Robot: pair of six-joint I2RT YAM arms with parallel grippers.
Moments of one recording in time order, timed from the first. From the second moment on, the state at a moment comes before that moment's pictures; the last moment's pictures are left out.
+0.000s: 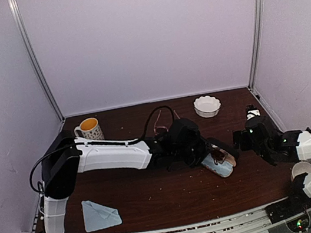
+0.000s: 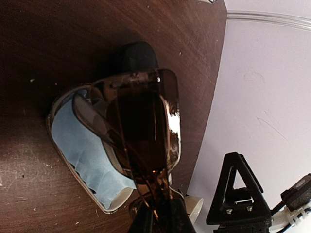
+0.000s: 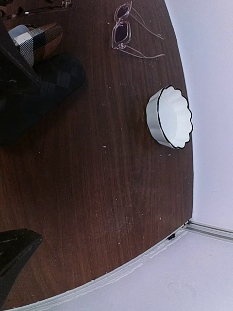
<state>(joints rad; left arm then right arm) -1.16 2.15 1.58 0.01 -0.05 -1.59 0.70 0.99 0.44 -0.07 0.70 0.46</state>
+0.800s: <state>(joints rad) -1.17 2.25 1.64 -0.01 -0.06 -1.59 0.60 1.00 0.44 -0.09 0.63 0.50</state>
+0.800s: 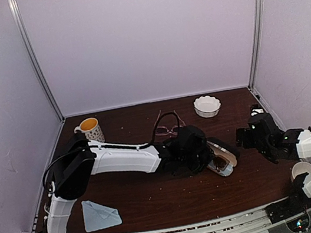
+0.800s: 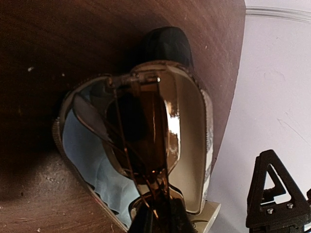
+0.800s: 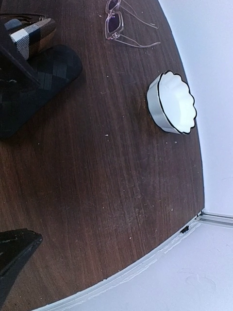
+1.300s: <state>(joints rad) -1.17 2.27 1.70 -0.05 -0.06 -1.59 0.60 1.03 0.44 -0.09 0.61 0.50</state>
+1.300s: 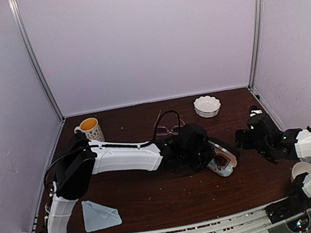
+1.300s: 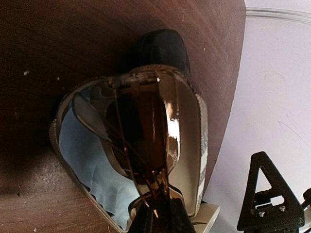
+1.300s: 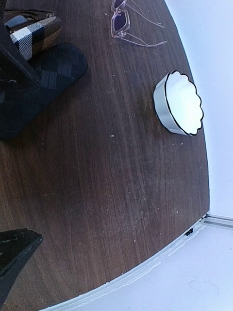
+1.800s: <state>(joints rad) -1.18 2.31 1.71 -0.05 -0.06 -1.59 0.60 1.04 0.45 -0.09 0.60 0.50</state>
